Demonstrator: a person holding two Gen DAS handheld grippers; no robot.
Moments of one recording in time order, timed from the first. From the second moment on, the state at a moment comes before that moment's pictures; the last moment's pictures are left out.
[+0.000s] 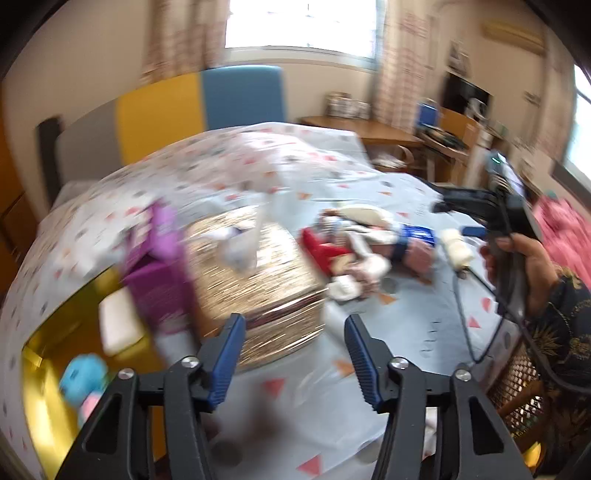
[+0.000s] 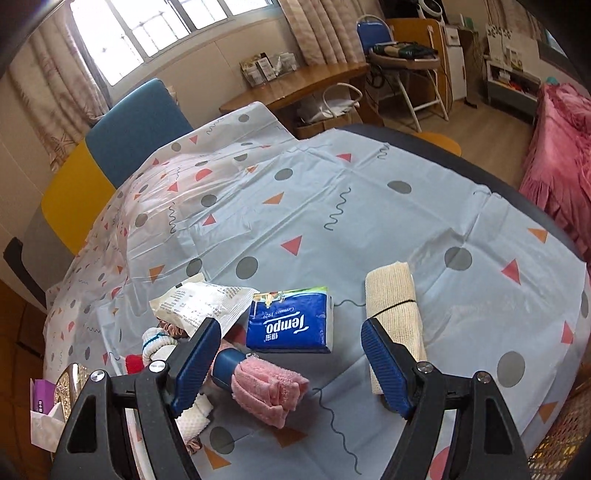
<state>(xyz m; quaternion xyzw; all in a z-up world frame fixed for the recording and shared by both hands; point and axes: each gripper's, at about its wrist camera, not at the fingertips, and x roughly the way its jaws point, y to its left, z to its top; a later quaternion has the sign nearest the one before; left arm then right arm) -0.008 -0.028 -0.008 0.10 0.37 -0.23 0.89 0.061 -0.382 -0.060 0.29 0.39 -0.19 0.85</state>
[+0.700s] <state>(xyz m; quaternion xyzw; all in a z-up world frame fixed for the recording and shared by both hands) 0.084 -0.211 -0.104 0.27 0.40 -0.29 0.83 0.059 -0.393 -0.062 0.35 0.38 -0.16 0.84</state>
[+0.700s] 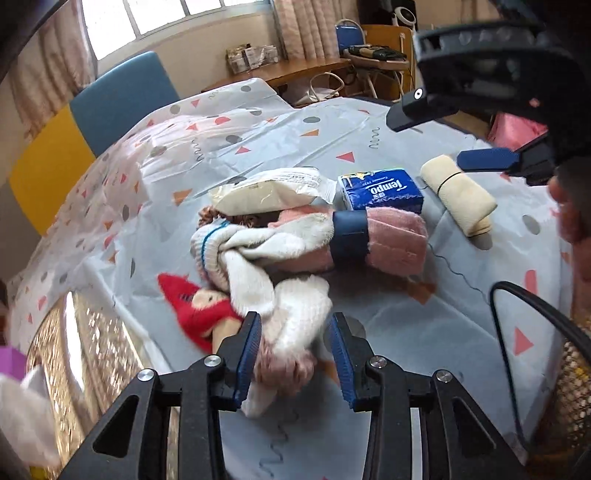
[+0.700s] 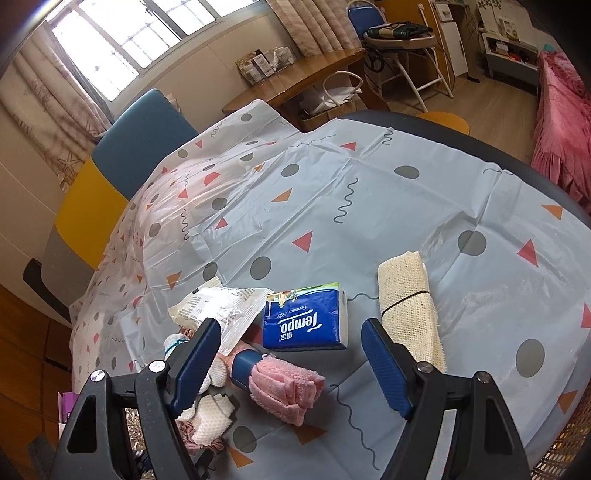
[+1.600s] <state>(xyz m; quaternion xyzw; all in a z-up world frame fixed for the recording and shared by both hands) 0.018 -0.148 -0.091 0.21 0.38 -0.34 0.84 0.065 -0.393 -0.072 0.36 0.40 -0.14 0.83</state>
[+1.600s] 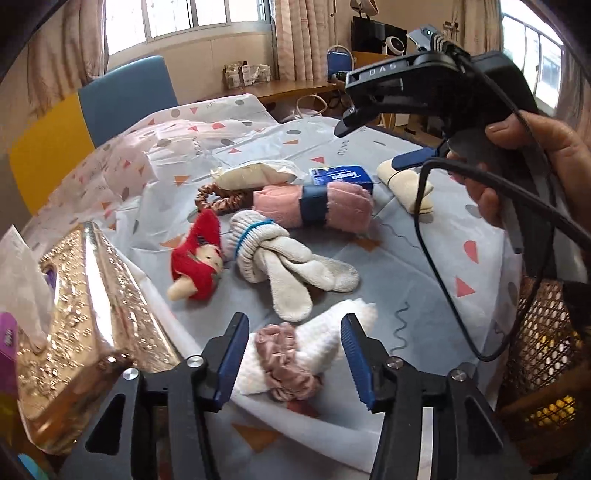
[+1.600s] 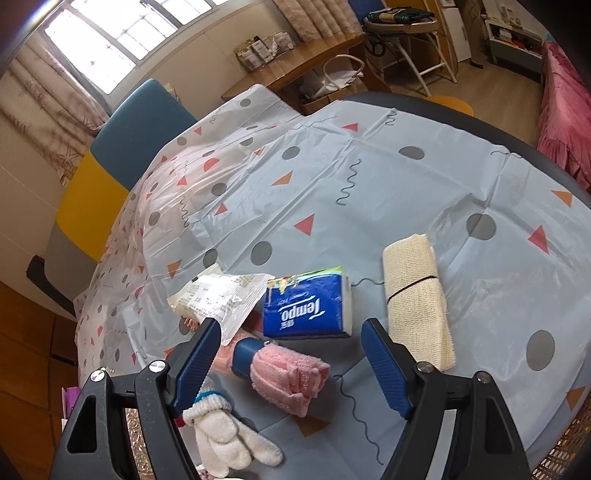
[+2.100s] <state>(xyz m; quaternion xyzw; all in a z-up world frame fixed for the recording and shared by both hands) 0.001 -0.144 -0.129 0.24 0.39 -0.36 0.81 0.118 -0.275 -0.100 0.21 0.53 0.10 0.81</state>
